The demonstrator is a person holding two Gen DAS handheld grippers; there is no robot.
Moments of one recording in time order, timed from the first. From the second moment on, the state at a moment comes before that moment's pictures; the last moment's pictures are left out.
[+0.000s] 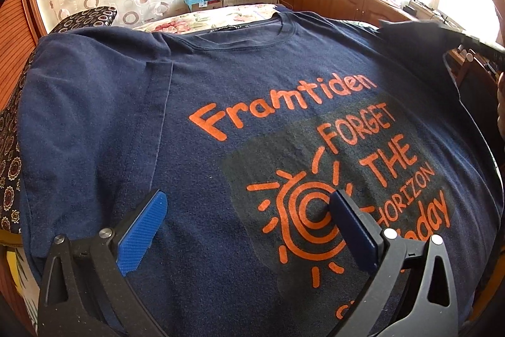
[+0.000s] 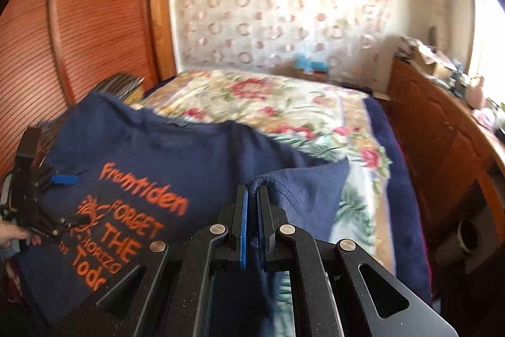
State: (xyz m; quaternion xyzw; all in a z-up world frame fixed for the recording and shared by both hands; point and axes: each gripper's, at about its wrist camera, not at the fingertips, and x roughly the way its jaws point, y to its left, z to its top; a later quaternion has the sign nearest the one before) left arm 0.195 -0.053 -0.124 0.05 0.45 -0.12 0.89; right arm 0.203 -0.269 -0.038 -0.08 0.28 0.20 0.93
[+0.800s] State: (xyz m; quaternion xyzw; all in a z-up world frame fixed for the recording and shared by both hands) left arm 0.190 -0.046 -0.111 0.04 0.42 -0.09 0.90; right arm 0.186 -0.313 -0.063 -0.05 0.33 0.15 0.93
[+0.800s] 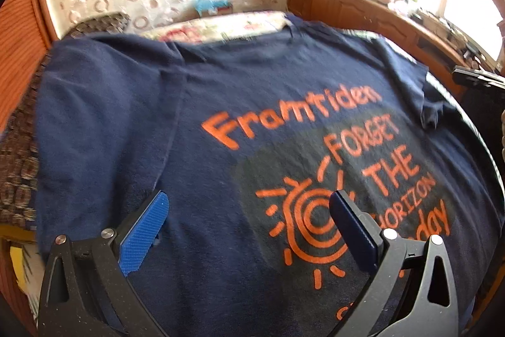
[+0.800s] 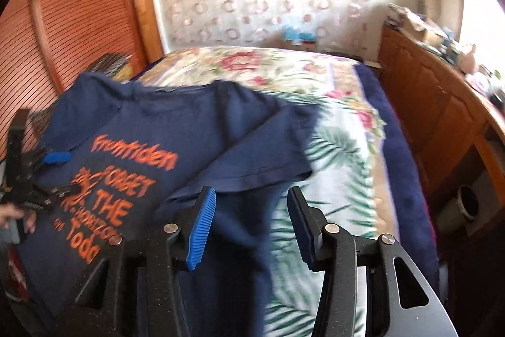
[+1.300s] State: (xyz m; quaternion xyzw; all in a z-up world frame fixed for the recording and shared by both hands) left arm 0.155 -0.022 -0.045 0.02 0.34 -0.09 0.93; right arm 0.266 -0.323 -0.091 0.01 0.40 0.12 0.91
